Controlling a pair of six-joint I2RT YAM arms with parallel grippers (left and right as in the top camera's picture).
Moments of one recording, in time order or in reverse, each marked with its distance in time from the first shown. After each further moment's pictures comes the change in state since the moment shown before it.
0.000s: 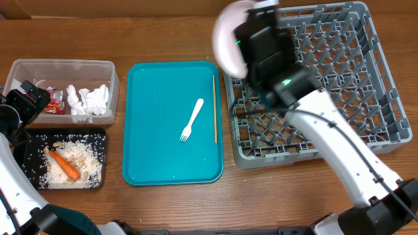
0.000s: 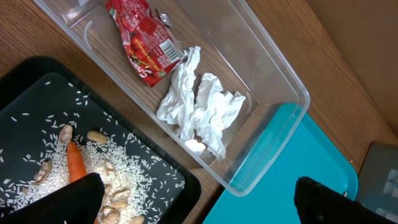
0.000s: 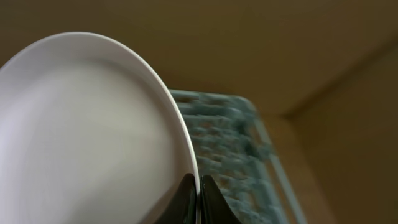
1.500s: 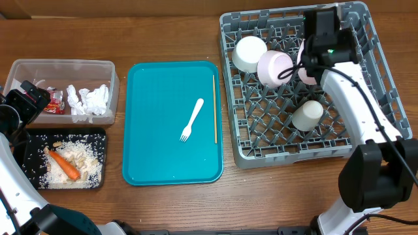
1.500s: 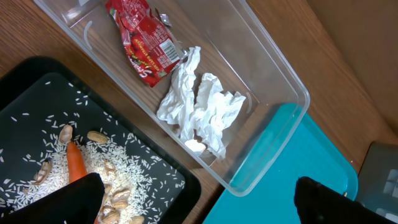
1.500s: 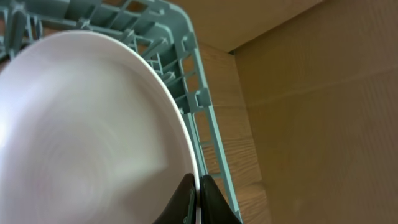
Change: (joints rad) left arm 0.000 0.000 0.000 0.000 0.000 0.000; right arm -0.366 0.185 -0.102 0.148 -0.021 -0.306
